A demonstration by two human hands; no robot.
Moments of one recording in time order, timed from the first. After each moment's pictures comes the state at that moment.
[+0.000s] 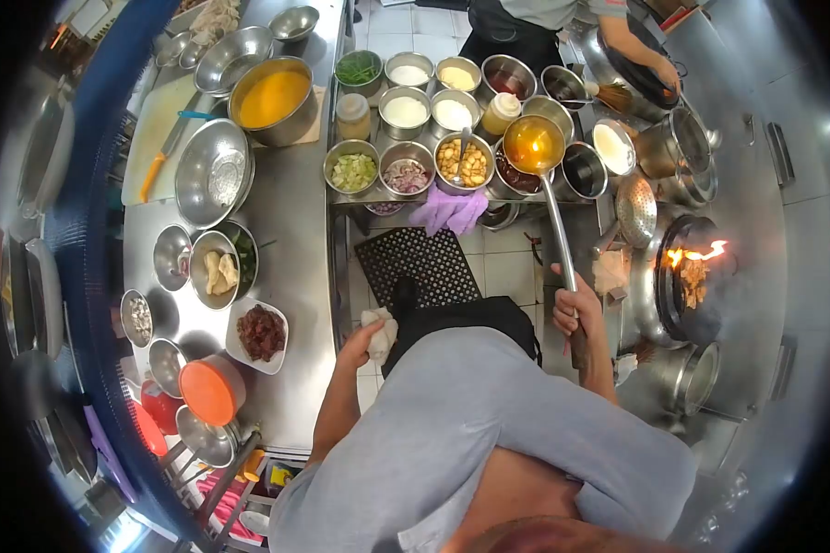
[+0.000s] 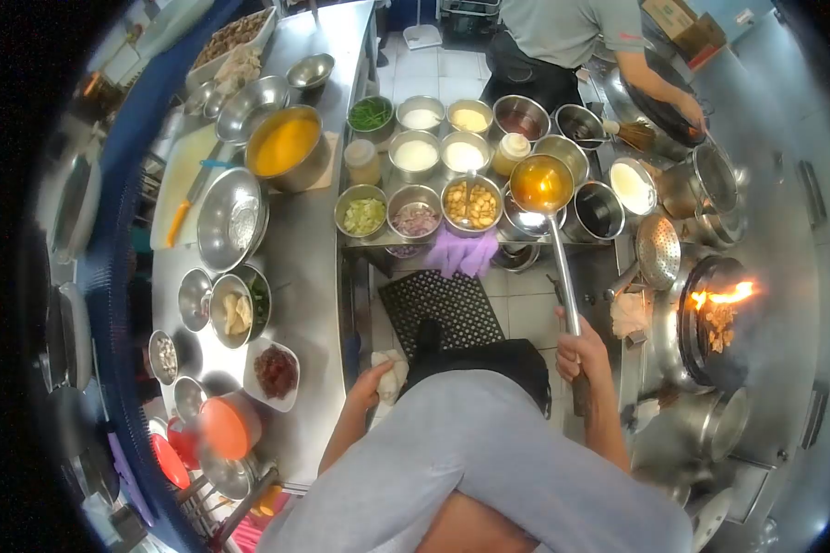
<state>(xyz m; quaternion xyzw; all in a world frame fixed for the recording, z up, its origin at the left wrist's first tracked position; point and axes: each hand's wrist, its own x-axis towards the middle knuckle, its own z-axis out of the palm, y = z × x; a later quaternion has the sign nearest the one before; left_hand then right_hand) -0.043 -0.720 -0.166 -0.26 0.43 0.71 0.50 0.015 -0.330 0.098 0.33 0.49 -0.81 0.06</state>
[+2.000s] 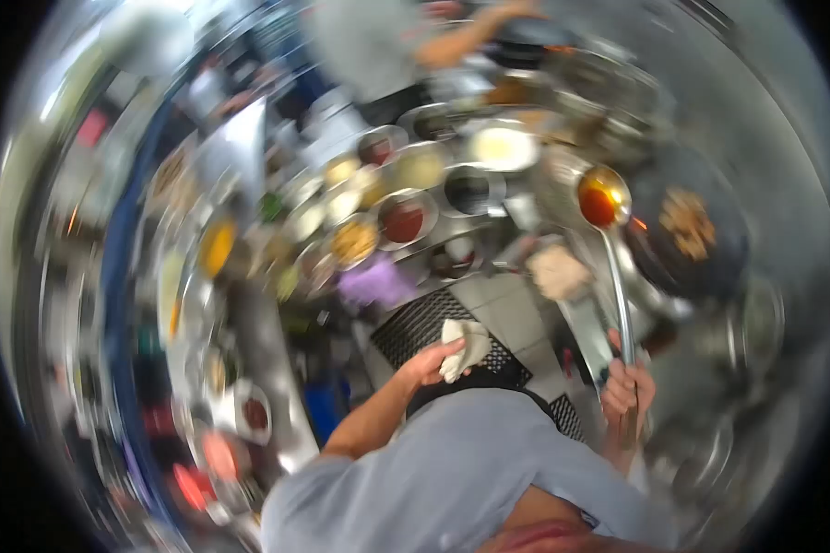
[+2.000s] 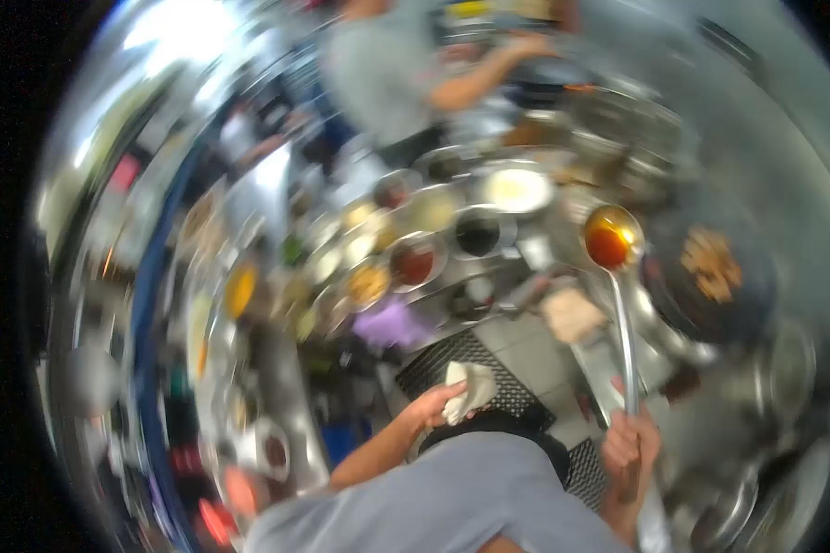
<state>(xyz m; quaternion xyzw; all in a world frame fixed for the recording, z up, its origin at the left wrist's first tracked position) -0.006 -0.396 -0.062 0.02 0.42 0.58 0.70 0.283 -0.169 0.084 0.06 0.03 -0.98 -0.21</state>
